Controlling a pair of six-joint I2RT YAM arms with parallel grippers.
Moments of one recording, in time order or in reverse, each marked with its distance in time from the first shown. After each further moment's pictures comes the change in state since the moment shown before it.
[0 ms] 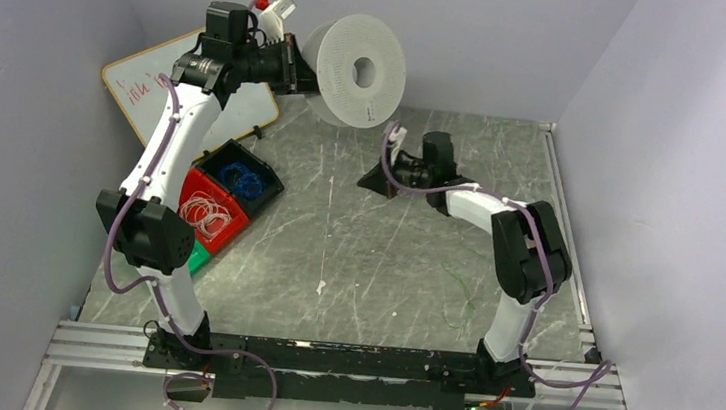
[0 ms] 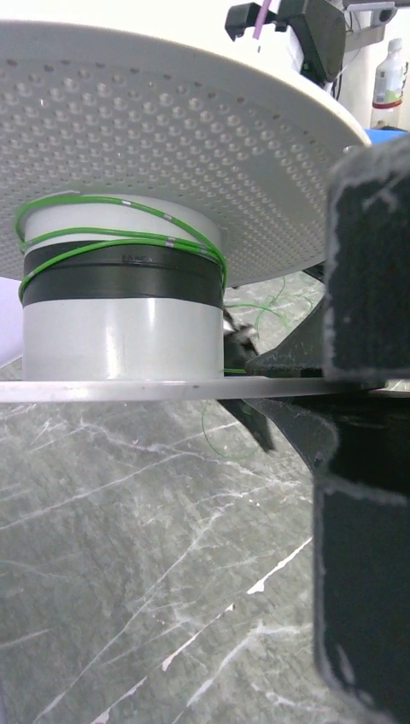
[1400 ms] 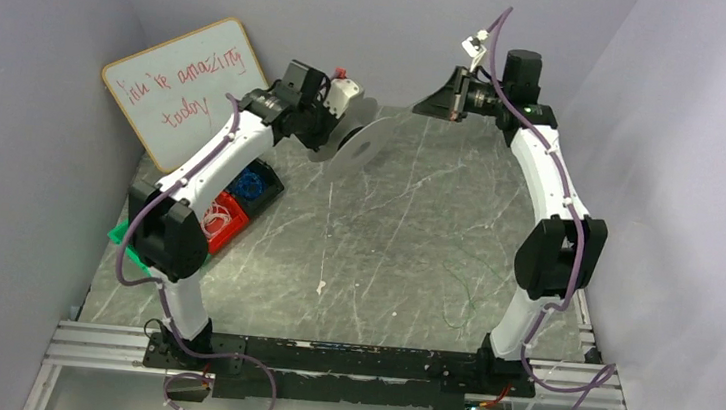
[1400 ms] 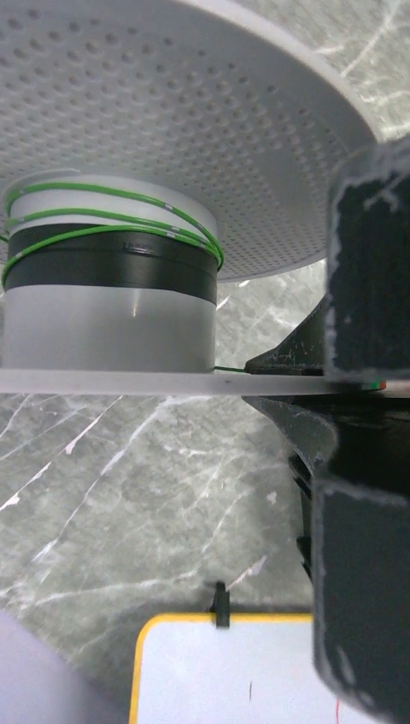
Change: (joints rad) left arm -0.258 -0.014 -0.240 -0.113 -0.669 0.724; right arm -0.340 -0.006 0.705 -0.693 -0.183 0.519
